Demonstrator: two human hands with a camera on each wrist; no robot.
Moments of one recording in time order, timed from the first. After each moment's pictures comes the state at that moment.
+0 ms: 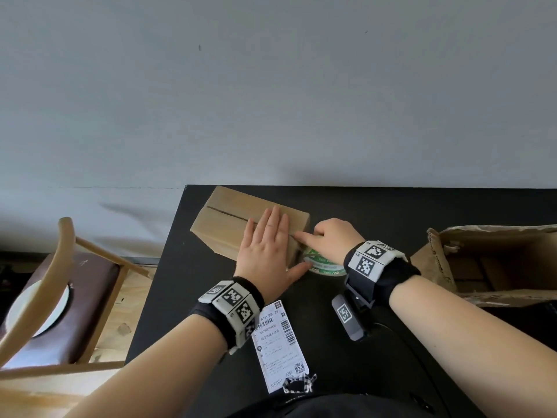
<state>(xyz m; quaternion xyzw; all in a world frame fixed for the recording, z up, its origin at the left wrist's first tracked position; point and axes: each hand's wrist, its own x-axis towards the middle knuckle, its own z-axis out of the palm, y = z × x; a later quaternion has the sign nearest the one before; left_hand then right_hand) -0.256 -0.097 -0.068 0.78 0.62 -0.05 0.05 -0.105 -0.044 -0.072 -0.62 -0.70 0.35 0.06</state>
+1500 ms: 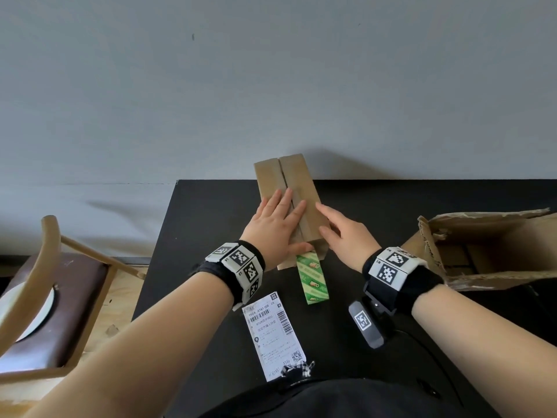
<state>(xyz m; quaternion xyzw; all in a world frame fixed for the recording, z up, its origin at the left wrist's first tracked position) -0.252 -0.061 -0.067 0.84 0.53 -0.09 0.08 -0.077 -0.077 -0.071 -0.60 -0.67 0.41 0.18</state>
